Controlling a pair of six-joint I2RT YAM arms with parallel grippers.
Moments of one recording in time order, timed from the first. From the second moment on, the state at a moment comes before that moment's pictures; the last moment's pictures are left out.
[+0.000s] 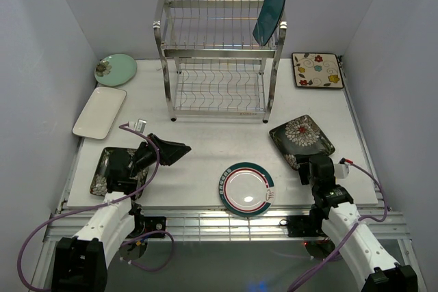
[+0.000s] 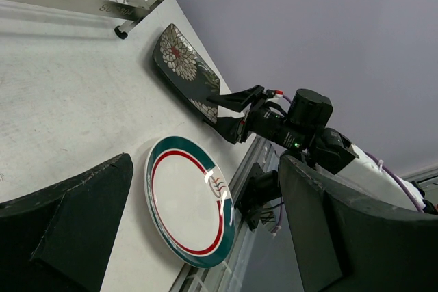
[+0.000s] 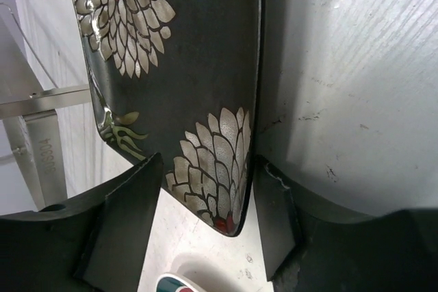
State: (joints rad) left arm -0.11 0.77 0.11 0.78 0.83 -0.99; right arm 0.26 0.49 0.10 -0.31 0.30 1.41
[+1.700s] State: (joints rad) left arm -0.12 0.77 0.12 0.78 0.83 -0.99; right arm 0.25 0.41 0.52 -0.92 0.58 1.13
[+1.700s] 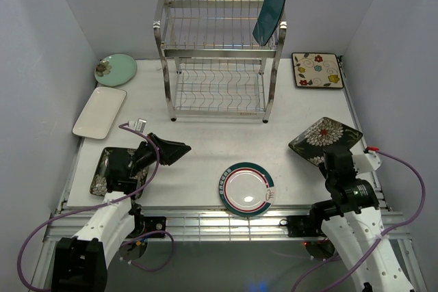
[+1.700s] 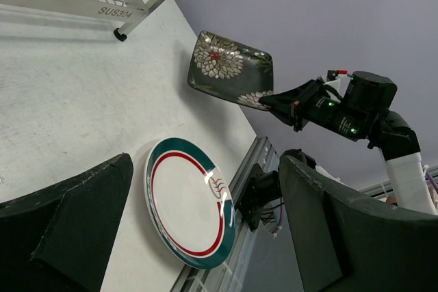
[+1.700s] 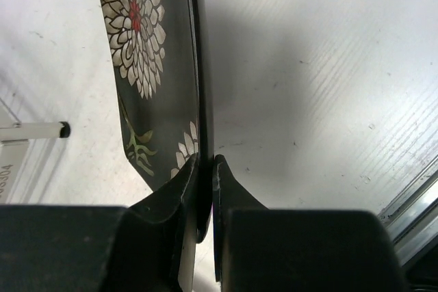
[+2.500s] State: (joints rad) left arm -0.12 0.77 0.12 0.78 0.83 -0.99; right arm 0.25 0.53 1.01 -0.92 0.45 0.71
